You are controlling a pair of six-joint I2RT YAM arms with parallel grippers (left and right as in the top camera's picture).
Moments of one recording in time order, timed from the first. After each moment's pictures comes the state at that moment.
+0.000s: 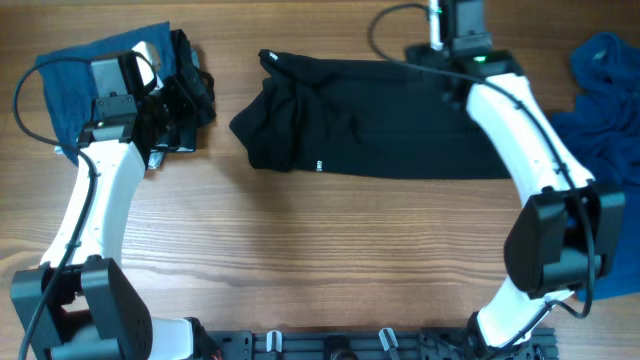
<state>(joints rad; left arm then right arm) 0.12 1.59 1.15 -0.36 0.31 -0.46 0.15 1.89 1.57 -0.61 0.24 -0.06</state>
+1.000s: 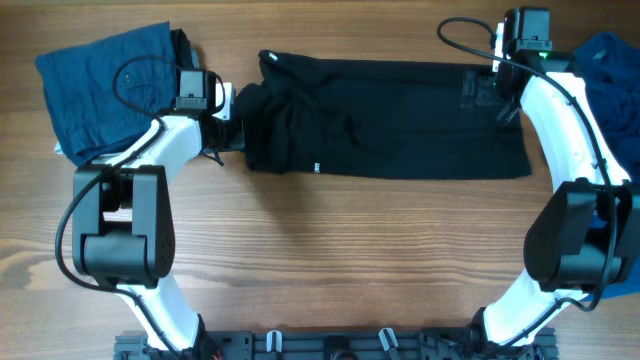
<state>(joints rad) -0.07 1.96 1.18 -0.43 0.13 -0.14 -0.06 1.90 1.56 -0.80 0.19 -0.04</state>
